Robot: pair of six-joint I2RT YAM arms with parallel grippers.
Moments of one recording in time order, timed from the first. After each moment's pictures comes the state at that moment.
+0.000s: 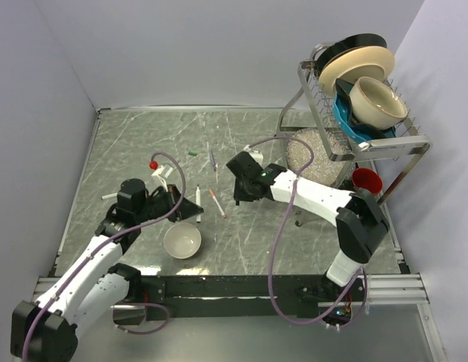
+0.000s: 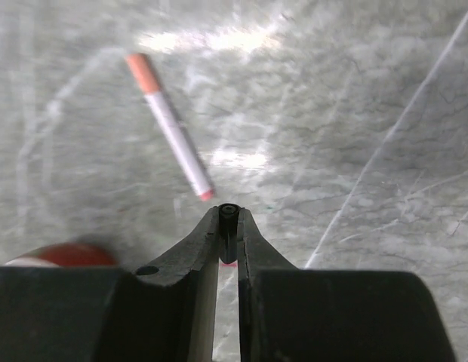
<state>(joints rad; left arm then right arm) -0.35 0.80 0.49 -0.04 0.70 -0.65 0.82 1.66 1.24 -0.60 0.23 0.81</state>
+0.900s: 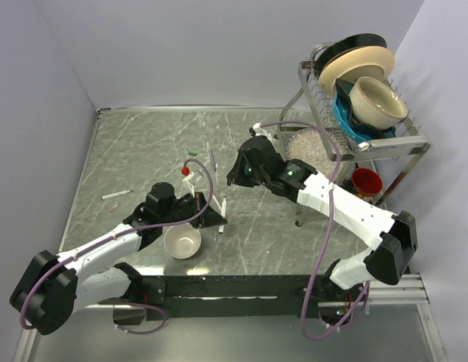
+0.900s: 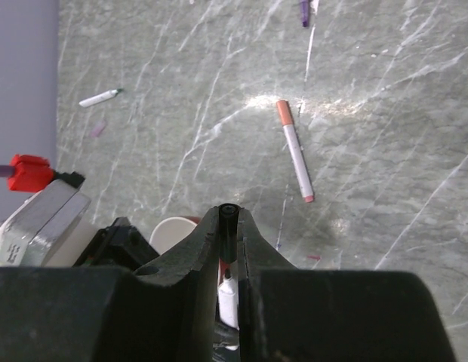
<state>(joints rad) -0.61 1.06 0.44 0.30 0.66 -0.80 0.83 1.43 1.33 -0.56 0.18 0.82</state>
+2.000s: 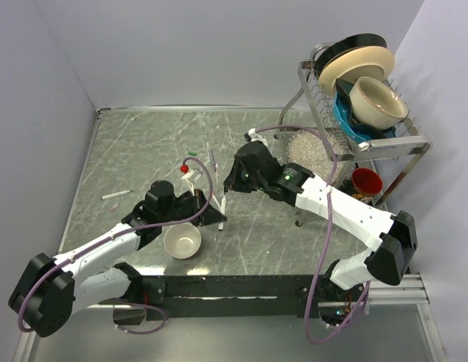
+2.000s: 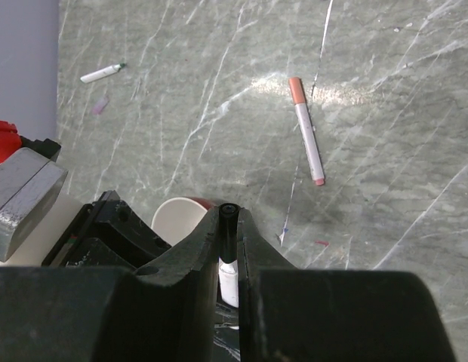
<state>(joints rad) -0.61 1.04 0.47 0.26 0.63 -0.75 0.88 1.43 1.31 -0.56 0.17 0.83</state>
